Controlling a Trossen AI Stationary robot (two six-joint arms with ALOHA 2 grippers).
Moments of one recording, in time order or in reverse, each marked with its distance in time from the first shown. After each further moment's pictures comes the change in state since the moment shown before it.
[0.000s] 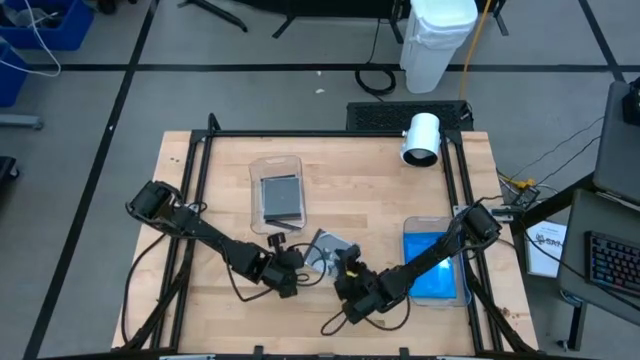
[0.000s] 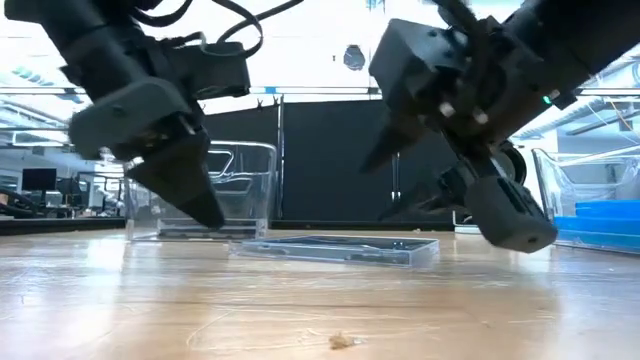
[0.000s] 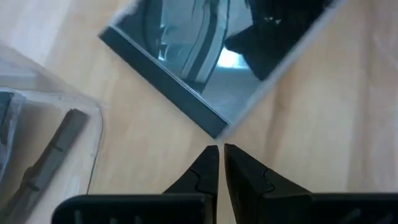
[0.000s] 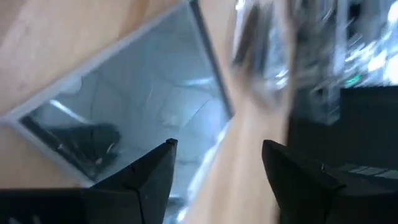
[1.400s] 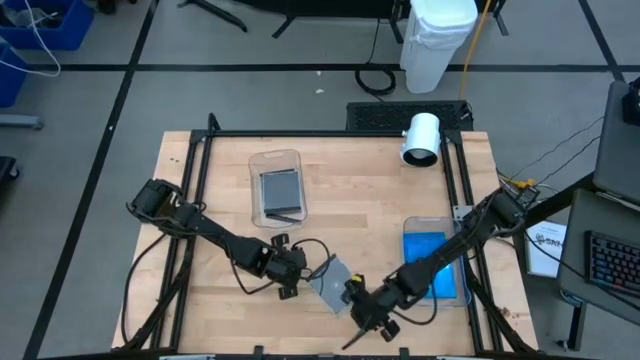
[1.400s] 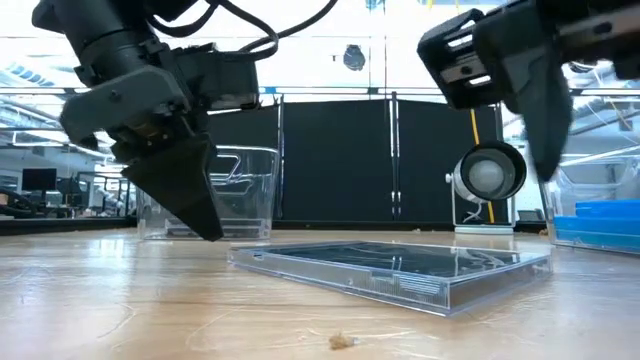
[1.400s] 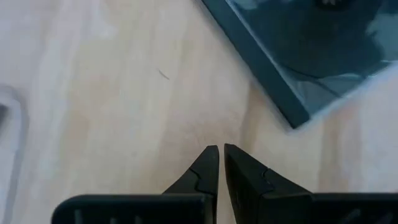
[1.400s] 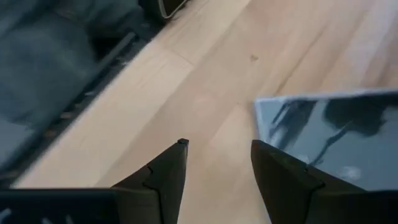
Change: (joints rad) left arm 0.045 0.000 -0.001 0.031 0.169 0.042; right arm 0.057 -0.212 -0.098 0.182 -1.005 0.153
